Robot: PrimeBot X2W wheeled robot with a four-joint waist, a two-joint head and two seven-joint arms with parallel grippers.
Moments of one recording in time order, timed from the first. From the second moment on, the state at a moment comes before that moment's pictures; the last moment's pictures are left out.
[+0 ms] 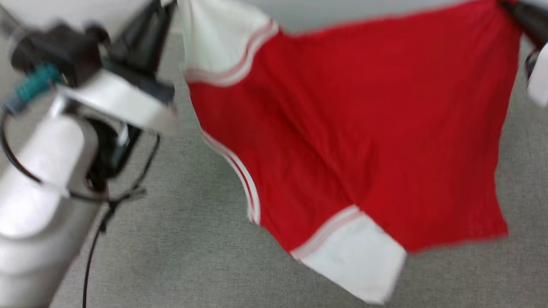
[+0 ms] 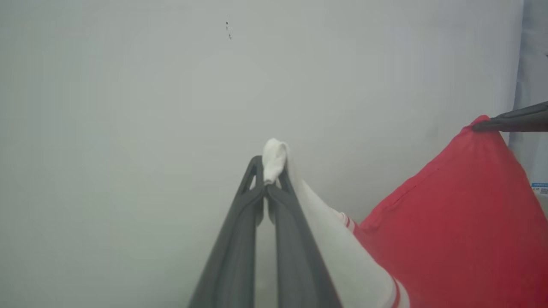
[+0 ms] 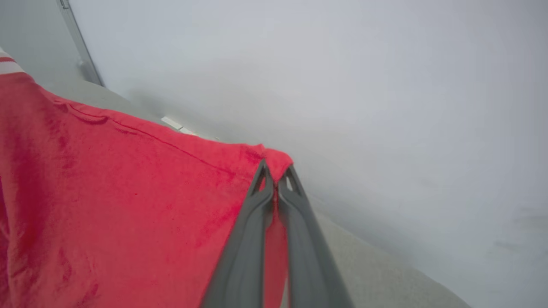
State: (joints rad) left arm -0.76 0.53 -0.48 0.03 -0.57 0.01 -0.13; right arm -0.96 -0.73 0.57 0.27 0.75 0.13 0.33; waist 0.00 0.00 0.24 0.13
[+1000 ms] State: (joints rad) left arm -1.78 0.40 -0.54 0.62 -0.52 -0.13 -0.19; right arm -1.73 -0.47 0.45 0.65 0.37 0.13 0.18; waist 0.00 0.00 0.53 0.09
